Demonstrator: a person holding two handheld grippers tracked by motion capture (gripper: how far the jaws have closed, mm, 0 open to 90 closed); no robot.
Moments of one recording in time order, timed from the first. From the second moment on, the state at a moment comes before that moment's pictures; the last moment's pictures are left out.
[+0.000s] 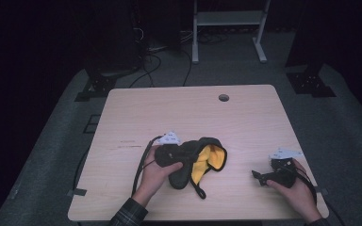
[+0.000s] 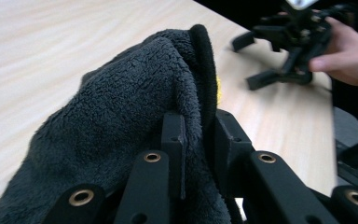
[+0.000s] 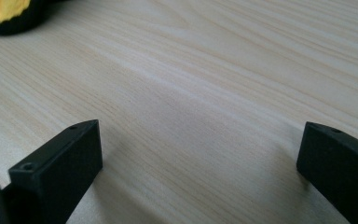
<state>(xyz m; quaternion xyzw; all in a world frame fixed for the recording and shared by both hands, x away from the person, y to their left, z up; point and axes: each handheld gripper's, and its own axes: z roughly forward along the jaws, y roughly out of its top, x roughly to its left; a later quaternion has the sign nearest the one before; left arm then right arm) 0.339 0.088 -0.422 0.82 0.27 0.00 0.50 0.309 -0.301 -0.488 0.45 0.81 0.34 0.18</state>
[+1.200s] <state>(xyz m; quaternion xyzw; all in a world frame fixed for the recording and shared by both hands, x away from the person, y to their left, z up) 0.305 0.146 -0.439 0.83 0.29 0.07 0.47 0.275 -0.220 -0.453 0.30 0.84 0.44 0.09</state>
